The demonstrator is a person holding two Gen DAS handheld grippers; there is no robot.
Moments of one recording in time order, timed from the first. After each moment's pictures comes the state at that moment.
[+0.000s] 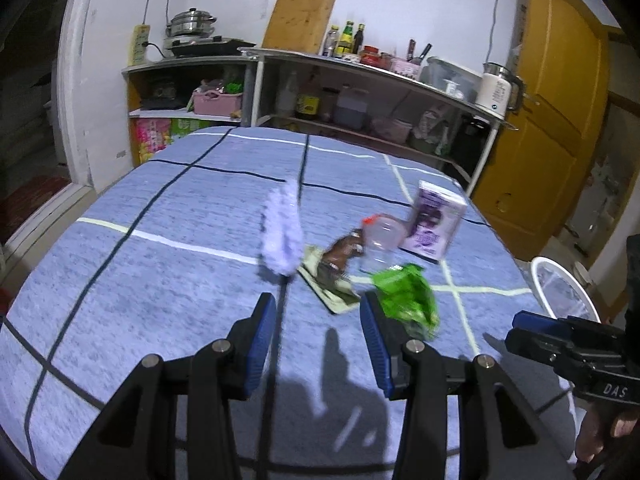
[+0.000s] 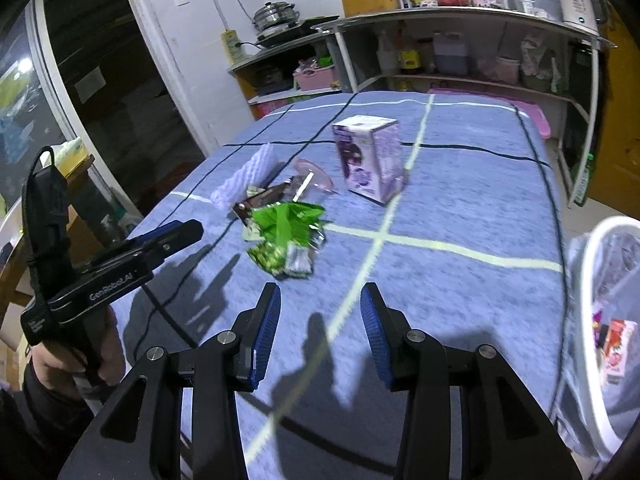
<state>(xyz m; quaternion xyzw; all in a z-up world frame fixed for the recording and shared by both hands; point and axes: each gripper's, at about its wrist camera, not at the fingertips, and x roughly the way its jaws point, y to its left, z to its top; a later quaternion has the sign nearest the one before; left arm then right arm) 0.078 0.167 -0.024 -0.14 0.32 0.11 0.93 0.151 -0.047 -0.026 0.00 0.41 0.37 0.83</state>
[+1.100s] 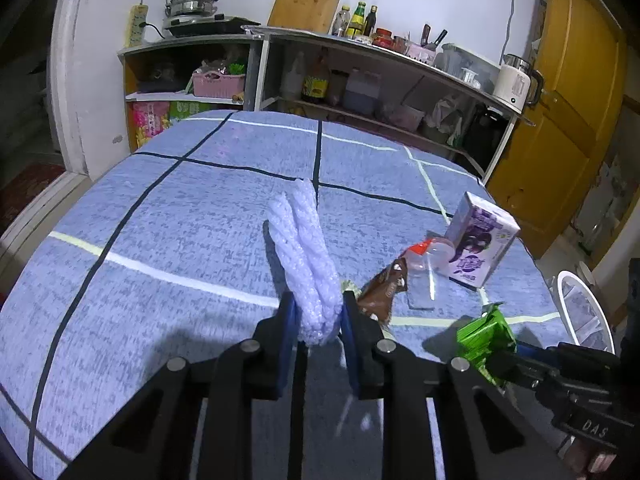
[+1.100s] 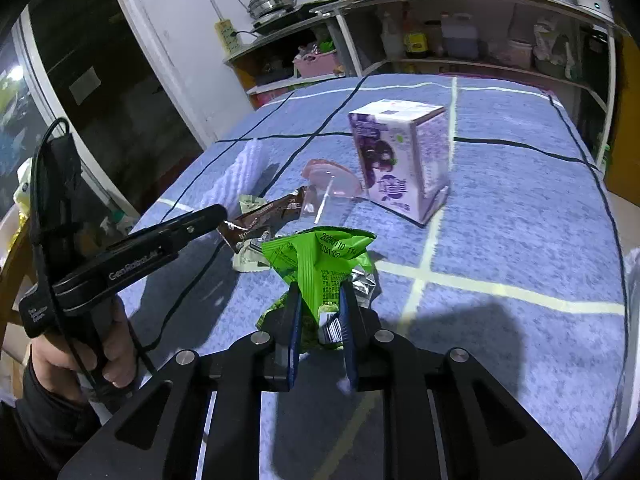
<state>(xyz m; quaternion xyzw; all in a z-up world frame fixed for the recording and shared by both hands) 0.123 0.193 -0.036 -0.15 0.34 0.10 0.92 0.183 -0.011 -0.045 0.01 0.44 0.37 0.82</state>
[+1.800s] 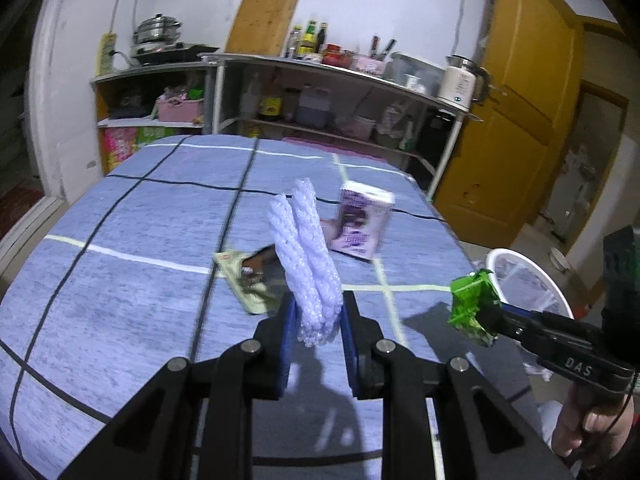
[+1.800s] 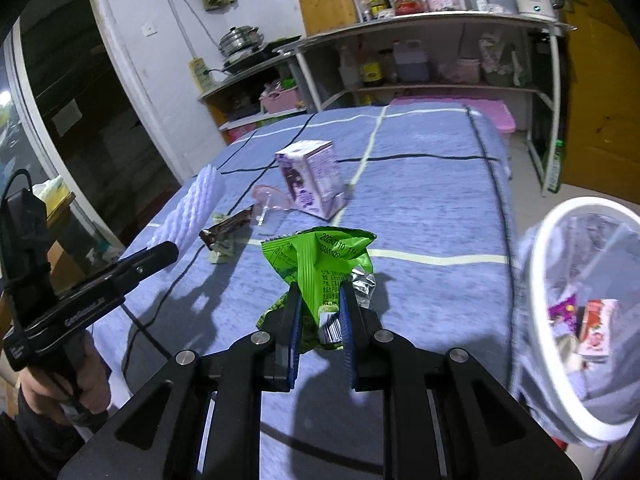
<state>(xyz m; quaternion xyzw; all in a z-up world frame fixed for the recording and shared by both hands) 0.083 0.116 -0.002 -0.13 0.31 0.04 0.94 0.151 -0.095 -0.013 0.04 0.40 0.31 0.86</state>
